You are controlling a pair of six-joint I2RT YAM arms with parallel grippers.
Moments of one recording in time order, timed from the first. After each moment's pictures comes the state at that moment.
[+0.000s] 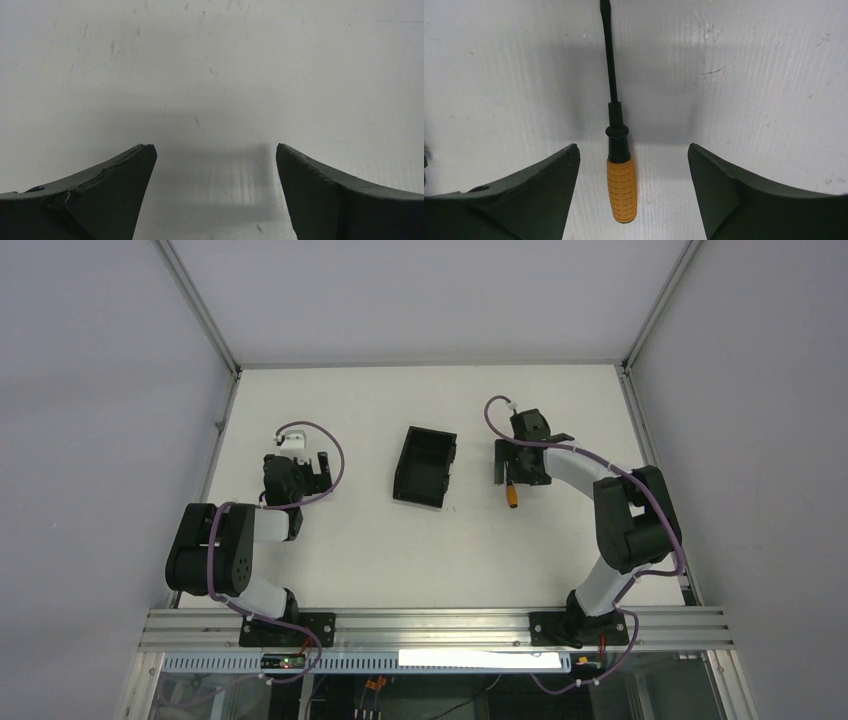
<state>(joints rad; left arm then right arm) -0.04 1.53 0.38 0.85 -0.01 -0.05 0.32 1.69 1.03 -0.45 0.10 0.27</state>
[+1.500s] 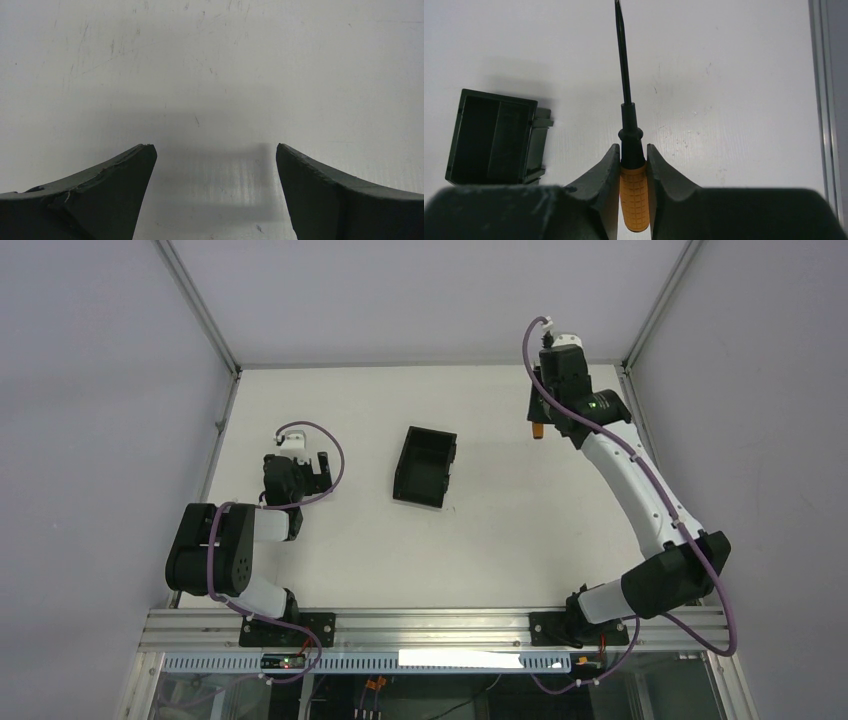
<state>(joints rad) -0.04 1.53 0.38 0.85 -0.01 -0.05 0.36 1.43 1.49 -0.77 0.30 0.25</state>
